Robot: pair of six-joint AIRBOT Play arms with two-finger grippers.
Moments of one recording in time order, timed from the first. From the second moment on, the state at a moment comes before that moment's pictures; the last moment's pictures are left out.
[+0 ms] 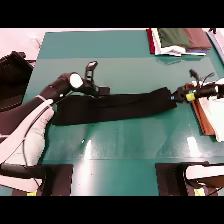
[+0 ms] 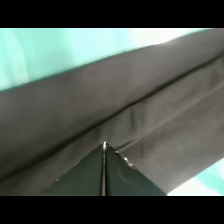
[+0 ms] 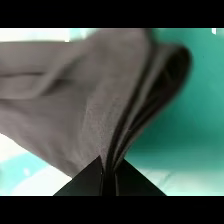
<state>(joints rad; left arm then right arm) -0.50 -1.59 1.35 1.12 -0.78 -1.67 -0.37 -1.51 1.16 -0.74 1.35 1.05</state>
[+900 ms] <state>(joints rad) -0.52 -1.83 1.58 1.07 -0.86 -1.64 0.17 -1.31 1.59 -0.70 1.22 1.35</state>
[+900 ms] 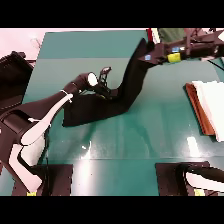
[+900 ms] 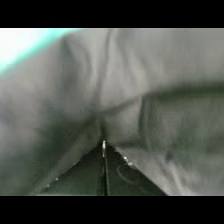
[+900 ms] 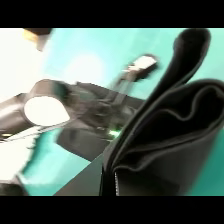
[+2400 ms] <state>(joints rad) -0.09 -1.31 1.88 1.44 -1.16 -1.57 0.26 -1.72 1.30 -0.65 1.09 1.32</state>
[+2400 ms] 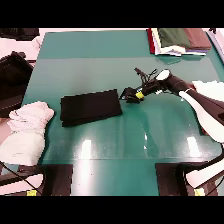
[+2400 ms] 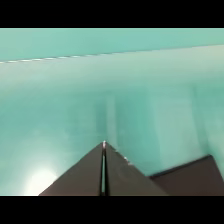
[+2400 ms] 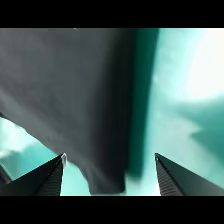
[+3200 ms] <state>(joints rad) -0.16 -1.31 1.88 1.32 -1.20 -1.54 0.35 -1.88 1.63 -0.64 1.07 1.29</state>
